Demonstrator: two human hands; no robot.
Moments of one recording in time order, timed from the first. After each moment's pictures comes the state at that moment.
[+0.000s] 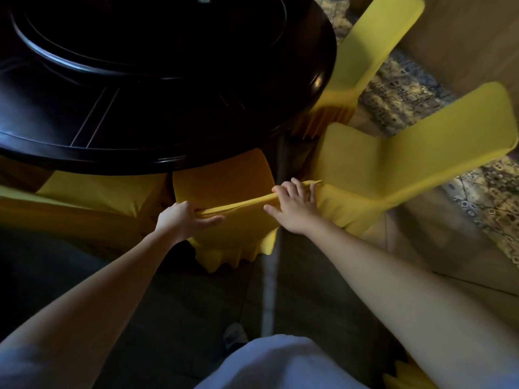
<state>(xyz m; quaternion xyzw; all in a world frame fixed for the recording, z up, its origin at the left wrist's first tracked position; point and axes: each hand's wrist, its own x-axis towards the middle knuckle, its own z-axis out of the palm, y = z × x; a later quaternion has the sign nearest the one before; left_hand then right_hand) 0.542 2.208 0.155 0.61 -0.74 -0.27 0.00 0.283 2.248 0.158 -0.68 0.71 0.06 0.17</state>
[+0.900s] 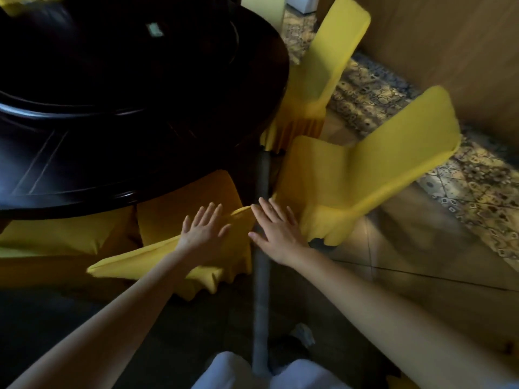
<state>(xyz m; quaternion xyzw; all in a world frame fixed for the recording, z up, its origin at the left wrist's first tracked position) 0.357 2.220 0.165 0.54 -0.81 -0.22 -0.06 0.165 2.281 0.170 -0.71 0.67 -0.04 0.19</state>
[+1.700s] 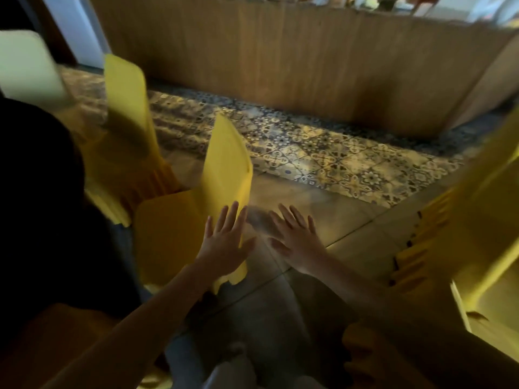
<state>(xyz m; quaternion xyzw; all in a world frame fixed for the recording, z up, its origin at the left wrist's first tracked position) -0.103 2.266 0.210 0.16 -0.98 -0.15 -0.03 -0.212 2.428 0.206 -0.43 0.89 -0.08 0.11</state>
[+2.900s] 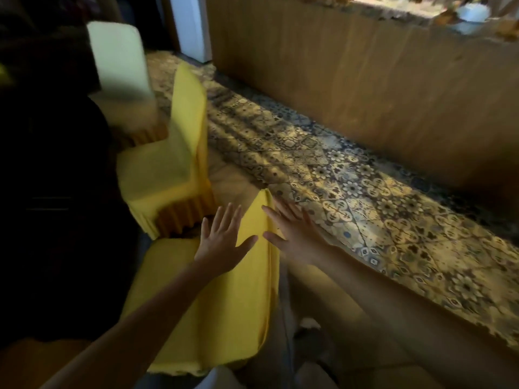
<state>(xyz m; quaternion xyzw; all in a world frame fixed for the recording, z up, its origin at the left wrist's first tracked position) -0.397 2.007 0.196 0.40 -0.90 -0.17 0.02 -0.568 2.098 0.215 -0.64 0.75 -0.09 0.16</state>
